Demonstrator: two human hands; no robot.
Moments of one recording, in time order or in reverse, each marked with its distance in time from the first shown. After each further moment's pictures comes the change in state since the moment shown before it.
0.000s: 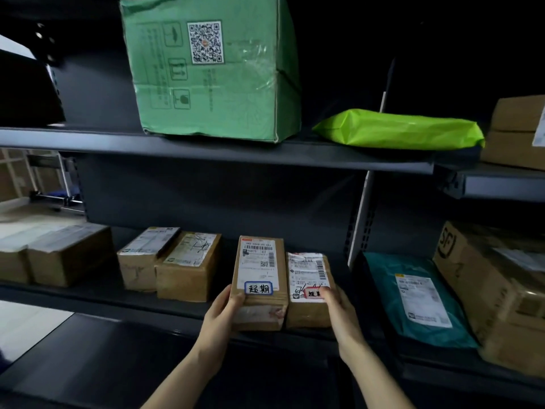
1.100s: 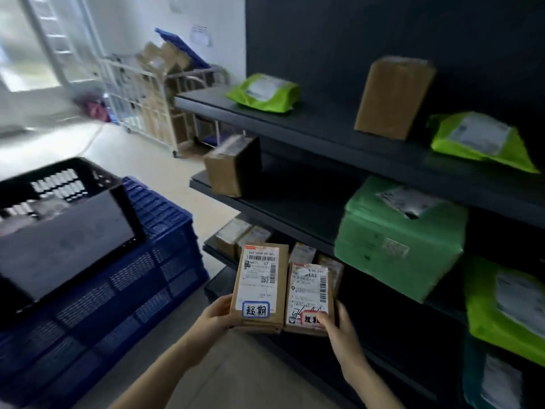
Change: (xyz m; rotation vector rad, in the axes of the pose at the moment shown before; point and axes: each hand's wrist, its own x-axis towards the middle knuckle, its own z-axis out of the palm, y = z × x) left_hand -0.191 0.349 -0.166 0.100 0.281 -0.393; right_hand -0.185 -0.274 0.184 -0.186 -0.555 0.272
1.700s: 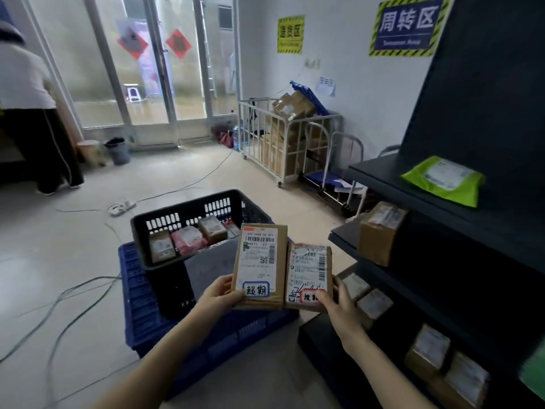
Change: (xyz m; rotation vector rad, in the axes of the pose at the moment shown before) left_hand -0.133 0.108 -0.272 -0.081 0.473 0.190; right_hand -0.013 -0.174 0.305 -0.057 -0.416 -0.194
